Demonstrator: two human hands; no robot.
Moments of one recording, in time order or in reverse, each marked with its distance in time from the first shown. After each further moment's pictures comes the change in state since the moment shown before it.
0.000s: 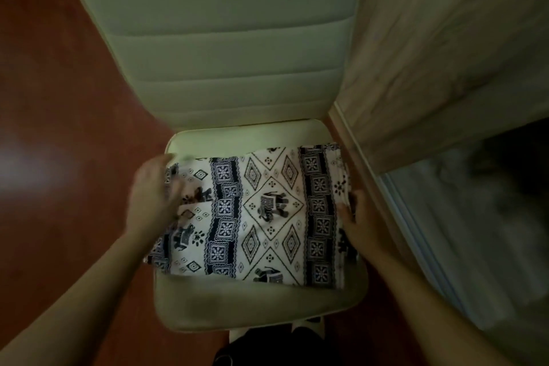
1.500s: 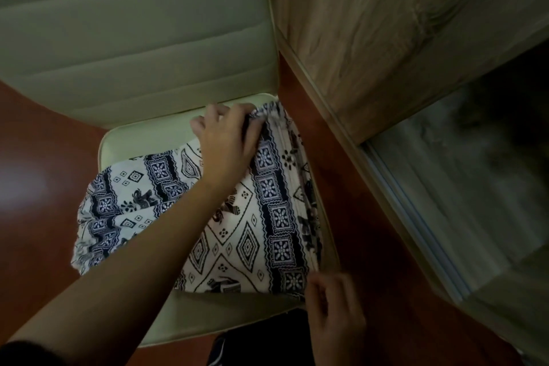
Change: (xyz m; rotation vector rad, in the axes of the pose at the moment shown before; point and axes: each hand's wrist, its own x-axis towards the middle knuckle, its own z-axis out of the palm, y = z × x) left_hand 0.025 0.197 0.114 -0.154 0.209 0.446; right_hand -0.132 0.029 0.023 0.089 0.494 -0.157
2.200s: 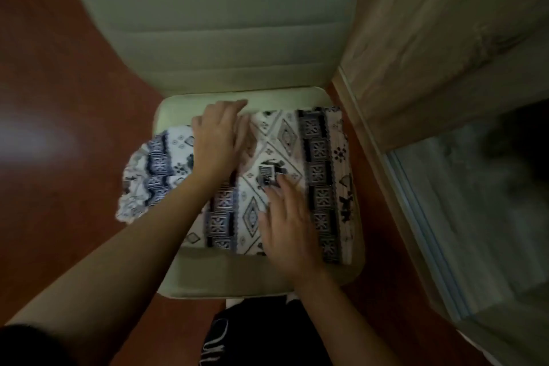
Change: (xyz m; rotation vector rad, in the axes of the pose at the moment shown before) left_hand -0.036 -0.097 -0.051 0.133 0.014 0.027; right_hand 0.040 -0.066 0.083 -0.267 -0.458 -0.350
